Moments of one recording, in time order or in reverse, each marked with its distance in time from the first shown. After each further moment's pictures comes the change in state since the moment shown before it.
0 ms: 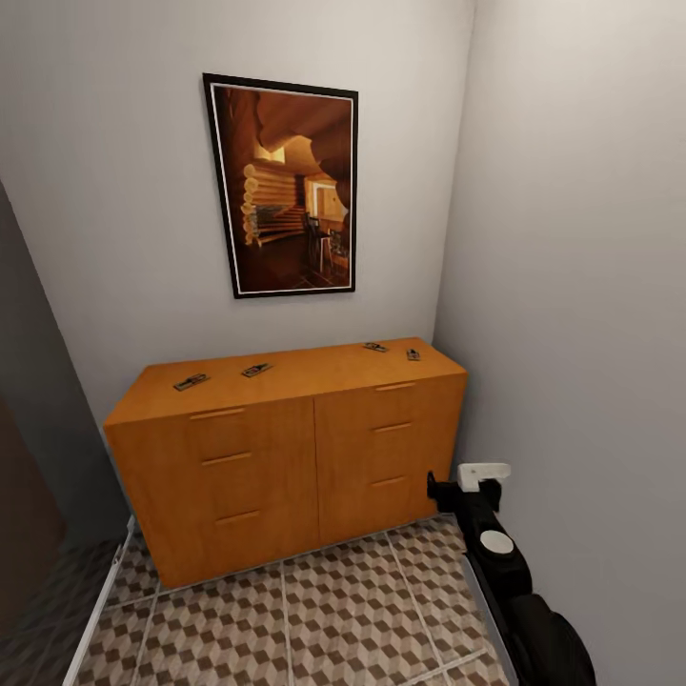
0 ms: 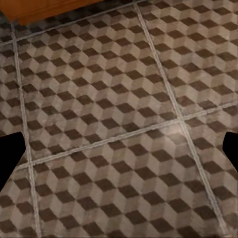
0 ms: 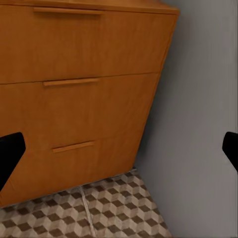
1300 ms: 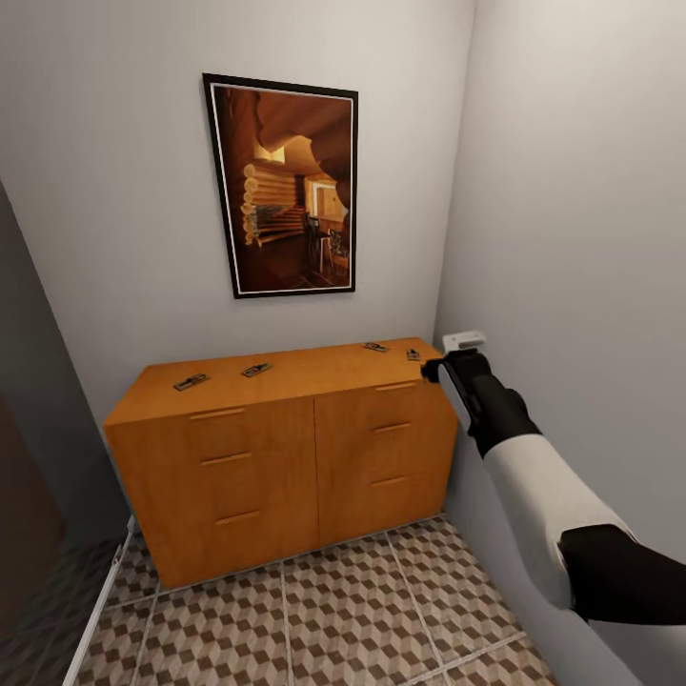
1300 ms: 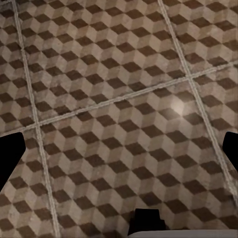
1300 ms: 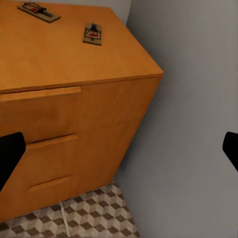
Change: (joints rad) left arm 0.010 0.011 -0.001 0.180 0.003 -0.086 0.002; right arm -0.835 0.006 -0.002 0.668 -0.049 0.332 -0.016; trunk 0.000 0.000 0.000
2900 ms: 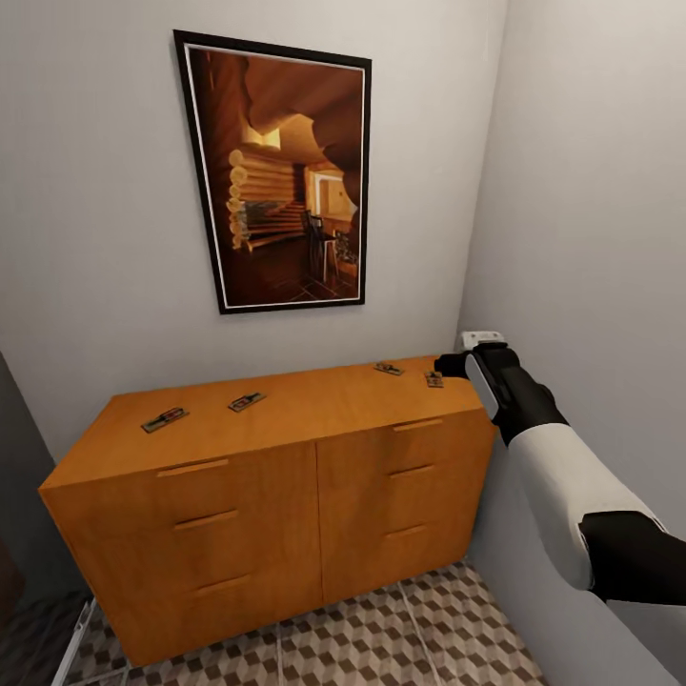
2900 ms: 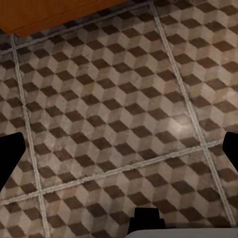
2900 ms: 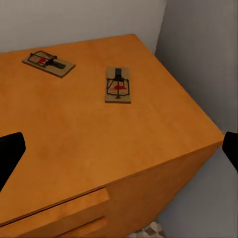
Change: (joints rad) left arm 0.002 0.000 0.000 0.000 0.001 0.001 0.000; right arm -0.042 -0.080 -0.048 0.061 -0.119 -0.030 0.102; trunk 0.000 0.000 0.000
